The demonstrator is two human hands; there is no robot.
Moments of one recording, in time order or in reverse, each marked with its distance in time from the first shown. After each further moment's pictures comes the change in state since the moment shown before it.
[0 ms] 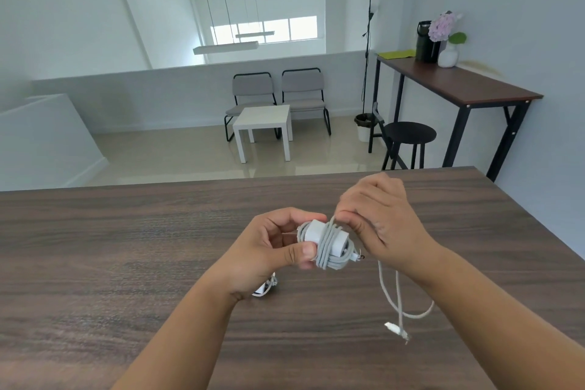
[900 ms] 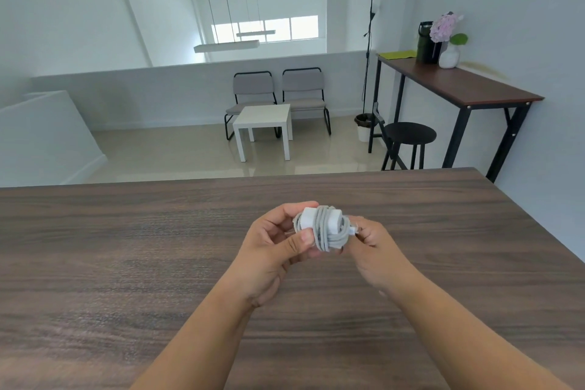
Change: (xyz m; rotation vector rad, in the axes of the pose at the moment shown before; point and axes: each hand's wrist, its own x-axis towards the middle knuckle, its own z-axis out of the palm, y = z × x) left_hand 0.005 -0.020 0.012 -0.323 0.171 0.095; right_hand -0.025 -0.012 0.035 0.766 -0.151 0.583
